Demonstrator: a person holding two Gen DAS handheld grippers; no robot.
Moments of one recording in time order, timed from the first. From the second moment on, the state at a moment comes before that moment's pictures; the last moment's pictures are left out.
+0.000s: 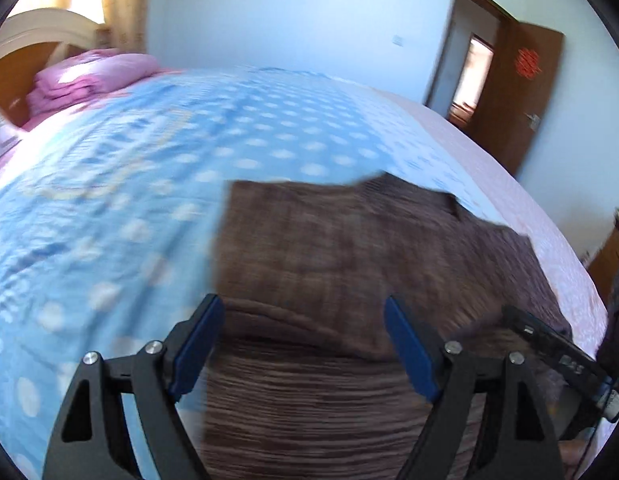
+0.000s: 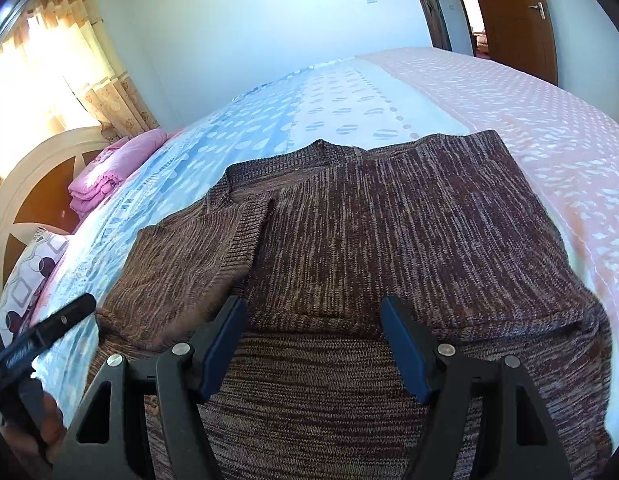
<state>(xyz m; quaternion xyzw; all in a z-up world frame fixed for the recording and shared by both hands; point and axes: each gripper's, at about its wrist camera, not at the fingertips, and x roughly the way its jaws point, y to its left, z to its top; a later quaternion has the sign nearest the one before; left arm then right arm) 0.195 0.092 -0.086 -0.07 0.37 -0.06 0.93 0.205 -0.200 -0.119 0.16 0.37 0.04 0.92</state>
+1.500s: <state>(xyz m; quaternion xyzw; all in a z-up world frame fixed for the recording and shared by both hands) 0.190 0.141 -0.128 -0.13 0.39 0.10 0.91 0.316 -0.137 -0.081 -0.02 0.34 0.04 0.94</state>
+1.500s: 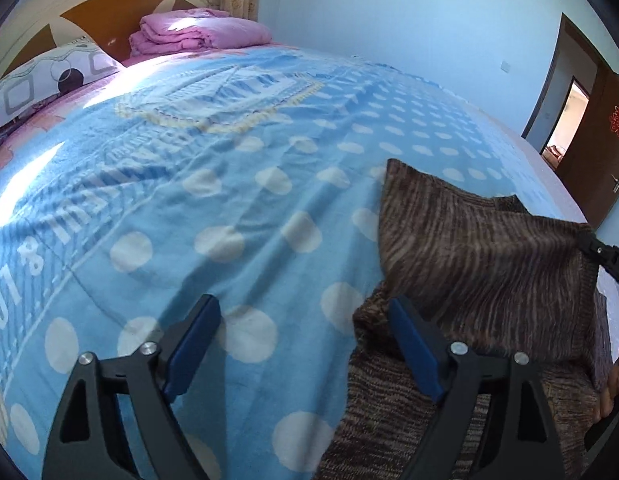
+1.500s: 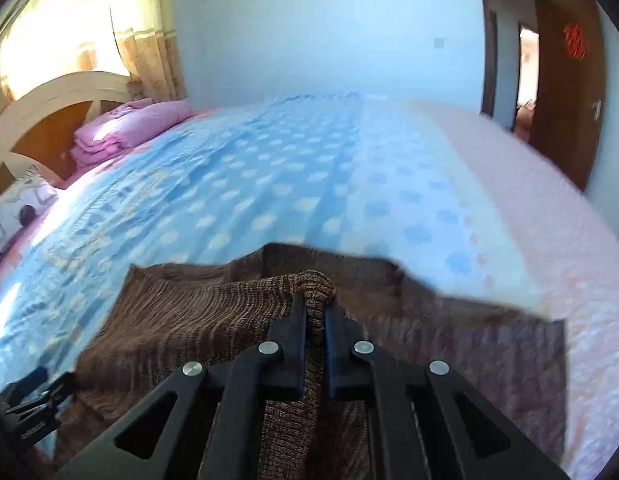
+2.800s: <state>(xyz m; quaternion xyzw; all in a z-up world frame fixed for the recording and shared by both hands) 0.247 0.132 -0.133 -0.04 0.44 0.14 0.89 0.225 -0.169 -0.100 0.04 0.43 0.09 0.90</state>
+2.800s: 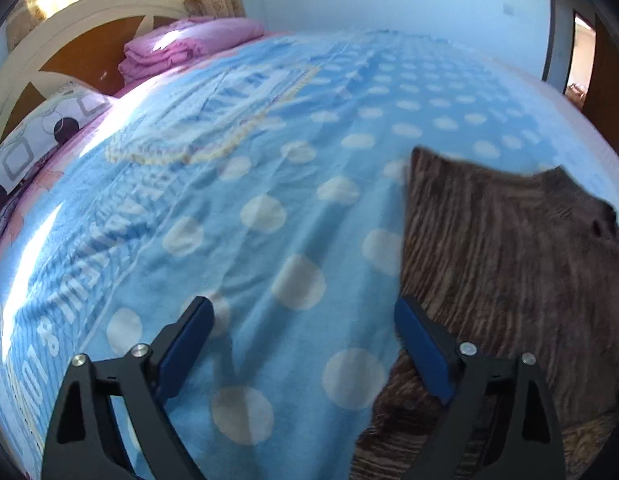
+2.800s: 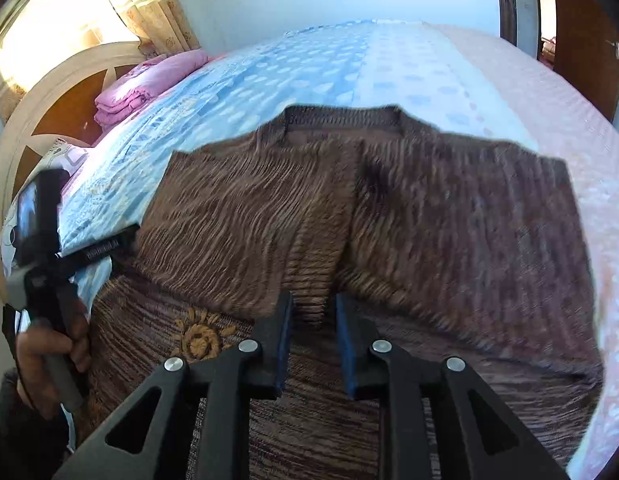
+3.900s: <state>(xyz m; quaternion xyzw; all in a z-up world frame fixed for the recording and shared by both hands) 0.242 0.146 -0.136 -0.06 0.43 0.17 0.88 0.251 -0.148 -0.086 0.09 0.37 0.13 0.92</state>
